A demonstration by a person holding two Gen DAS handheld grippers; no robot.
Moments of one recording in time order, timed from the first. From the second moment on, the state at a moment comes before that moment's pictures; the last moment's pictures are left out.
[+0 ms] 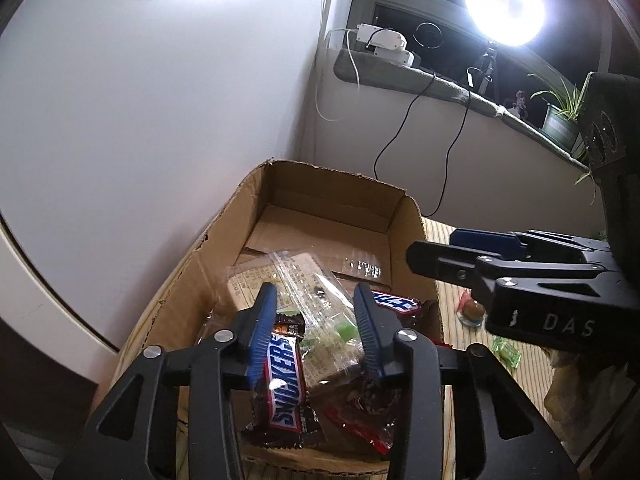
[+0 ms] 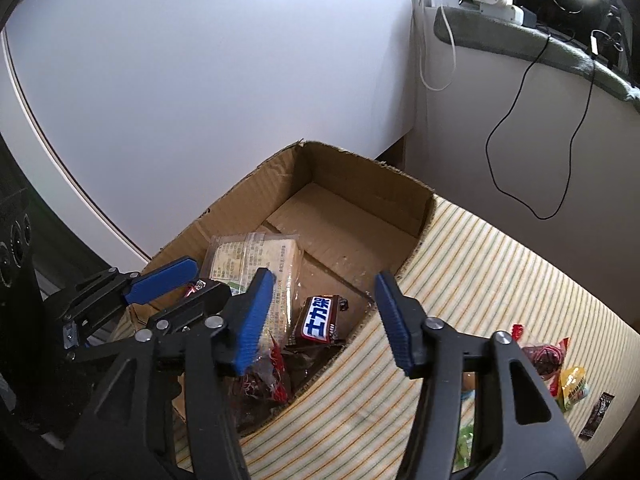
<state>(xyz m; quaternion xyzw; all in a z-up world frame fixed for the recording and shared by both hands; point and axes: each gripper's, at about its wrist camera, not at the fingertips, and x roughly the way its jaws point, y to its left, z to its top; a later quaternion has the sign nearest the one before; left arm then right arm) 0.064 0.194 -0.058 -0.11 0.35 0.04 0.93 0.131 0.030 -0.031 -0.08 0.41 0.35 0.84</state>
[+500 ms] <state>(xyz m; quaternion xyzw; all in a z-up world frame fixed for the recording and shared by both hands) 0.054 0.158 -0.045 -0.11 0.34 0.01 0.93 0.127 -0.052 -0.015 -0.04 0.40 0.31 0.86</state>
